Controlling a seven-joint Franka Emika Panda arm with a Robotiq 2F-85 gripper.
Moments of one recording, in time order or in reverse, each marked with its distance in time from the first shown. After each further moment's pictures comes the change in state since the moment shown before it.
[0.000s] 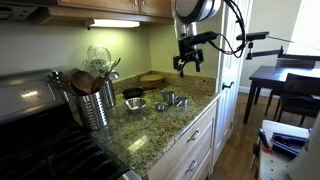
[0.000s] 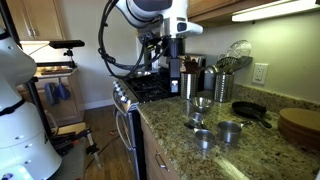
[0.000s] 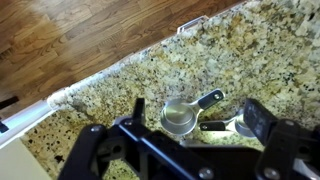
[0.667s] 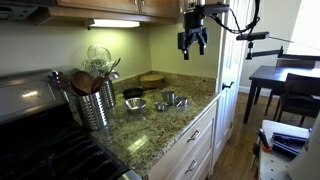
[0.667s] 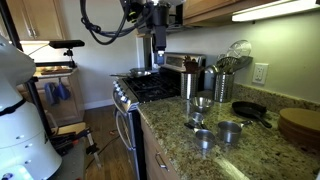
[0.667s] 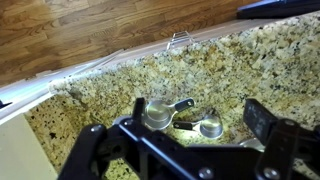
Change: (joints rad) arm 0.024 -0.222 0.028 0.003 0.056 -0.205 -0.181
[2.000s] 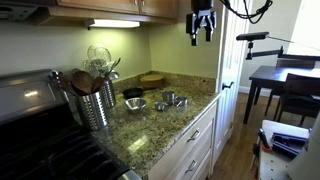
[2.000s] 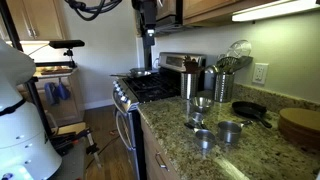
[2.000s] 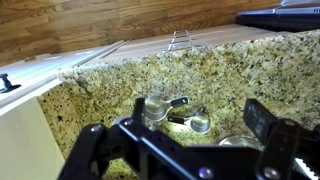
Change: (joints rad) arm 0.001 -0.156 0.008 -0.001 -0.002 -0.112 -0.108
